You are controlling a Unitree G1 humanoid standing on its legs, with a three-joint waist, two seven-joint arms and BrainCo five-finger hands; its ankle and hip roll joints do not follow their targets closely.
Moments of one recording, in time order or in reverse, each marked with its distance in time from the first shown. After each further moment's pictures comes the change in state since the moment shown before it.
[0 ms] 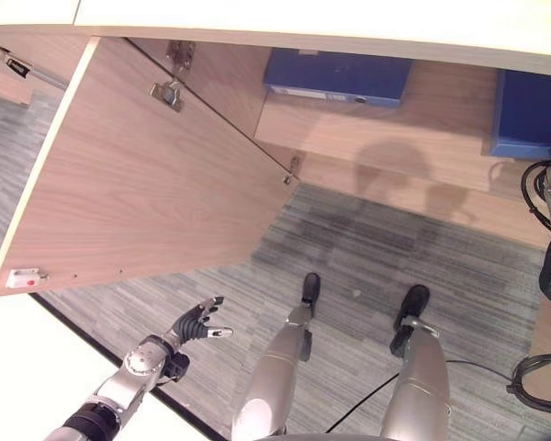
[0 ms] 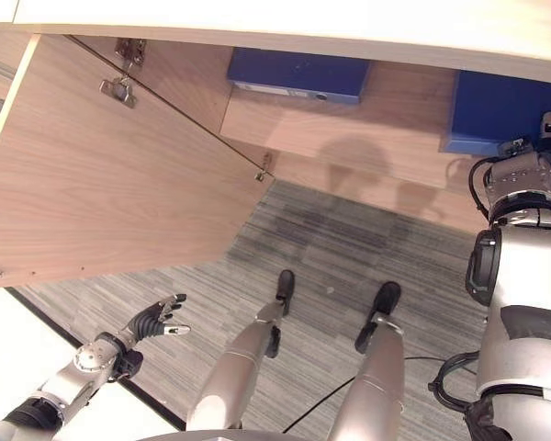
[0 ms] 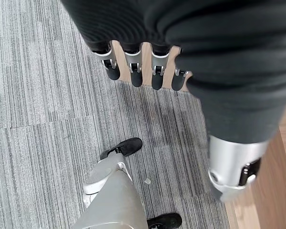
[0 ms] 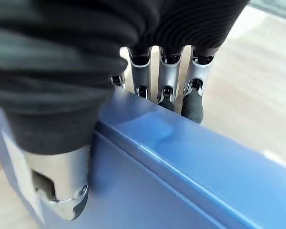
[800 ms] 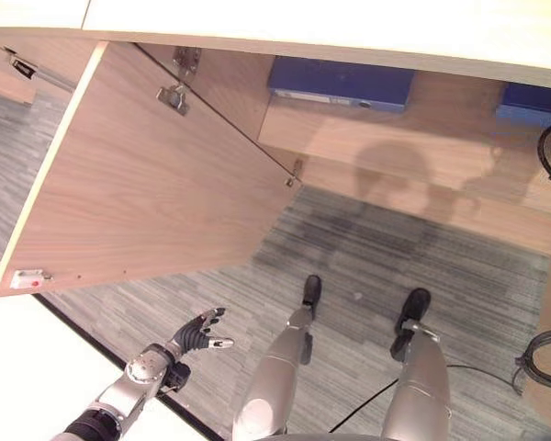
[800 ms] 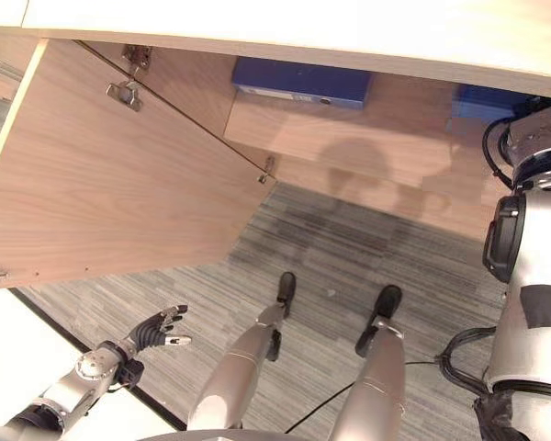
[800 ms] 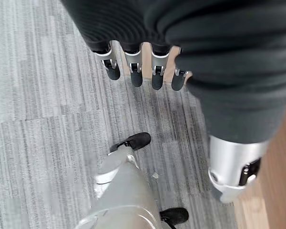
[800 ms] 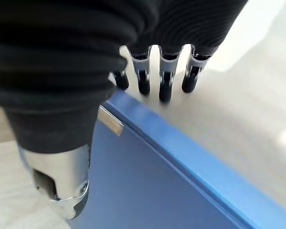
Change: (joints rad) left arm 0.021 -0.009 -0.018 0.039 -0.002 0.023 -0.004; right arm -0.214 -0.031 0.125 0.076 0.012 0.096 -0.061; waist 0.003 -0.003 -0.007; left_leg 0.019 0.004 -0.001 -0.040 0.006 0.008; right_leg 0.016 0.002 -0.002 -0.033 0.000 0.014
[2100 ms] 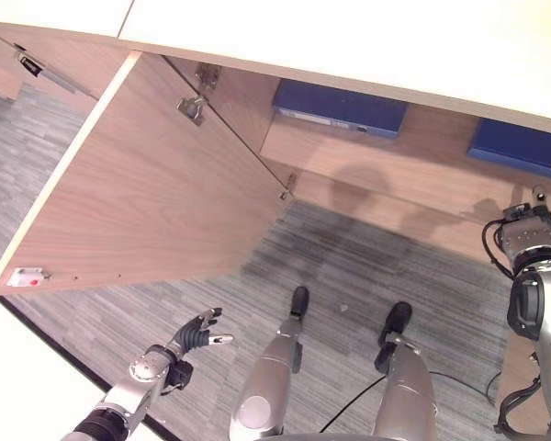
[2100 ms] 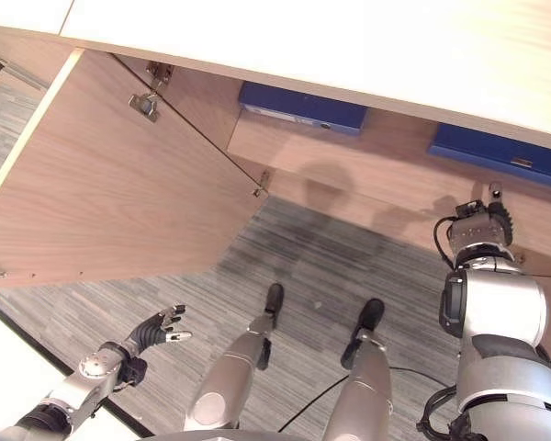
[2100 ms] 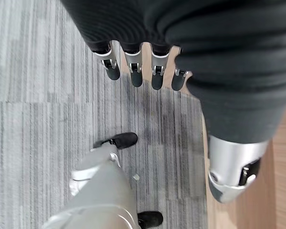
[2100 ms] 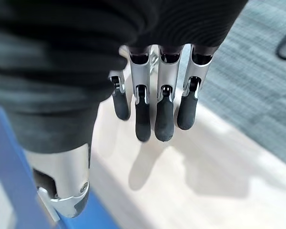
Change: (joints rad) left arm -0.013 -0.083 0.051 0.054 -0.039 0.020 0.000; right arm 0.529 0.177 -0.286 -0.136 0.001 -0.118 0.115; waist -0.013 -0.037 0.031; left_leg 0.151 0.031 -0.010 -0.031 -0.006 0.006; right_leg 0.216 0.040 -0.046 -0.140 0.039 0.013
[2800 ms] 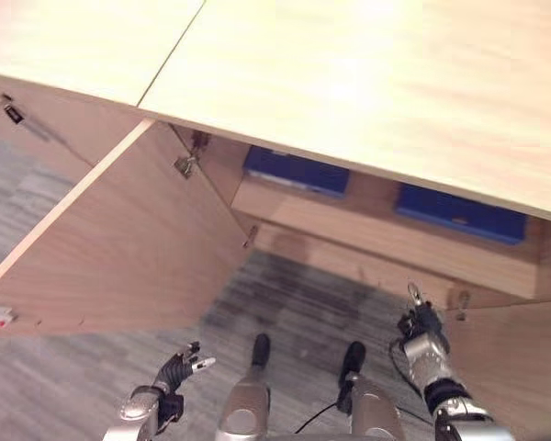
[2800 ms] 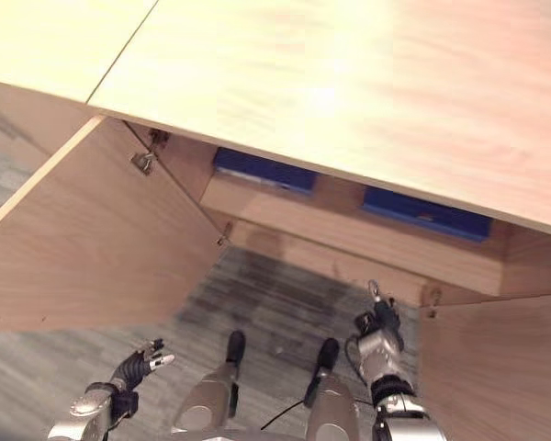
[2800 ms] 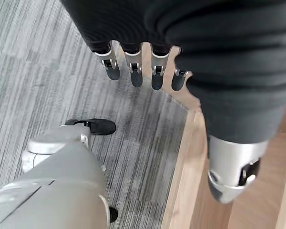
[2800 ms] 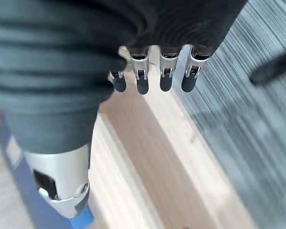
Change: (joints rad) left arm 0.136 -0.177 0.314 0.311 0.046 -0.013 -0.040; right arm 0.942 0.421 0.165 -0.733 -0.370 -0.113 0.259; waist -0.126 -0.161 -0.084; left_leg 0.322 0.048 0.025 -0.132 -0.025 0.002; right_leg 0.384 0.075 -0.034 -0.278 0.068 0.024
